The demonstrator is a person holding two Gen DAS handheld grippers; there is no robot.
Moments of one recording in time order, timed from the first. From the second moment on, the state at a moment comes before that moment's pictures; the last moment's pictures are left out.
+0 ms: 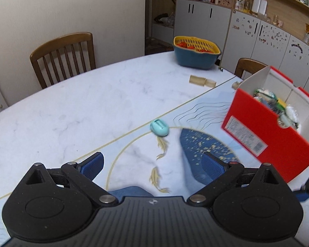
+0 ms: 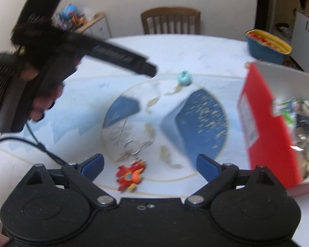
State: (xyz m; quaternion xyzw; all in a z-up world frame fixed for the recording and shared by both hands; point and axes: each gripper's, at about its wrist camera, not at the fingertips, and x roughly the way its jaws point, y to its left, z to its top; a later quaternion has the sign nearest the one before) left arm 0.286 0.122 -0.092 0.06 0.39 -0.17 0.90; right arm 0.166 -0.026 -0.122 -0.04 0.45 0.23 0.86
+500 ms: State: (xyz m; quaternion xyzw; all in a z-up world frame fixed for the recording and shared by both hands) left arm 0.358 0.089 -0.147 0.06 0.39 -0.18 0.90; right arm 0.168 0.001 -0.158 -0.04 0.48 0.21 0.85
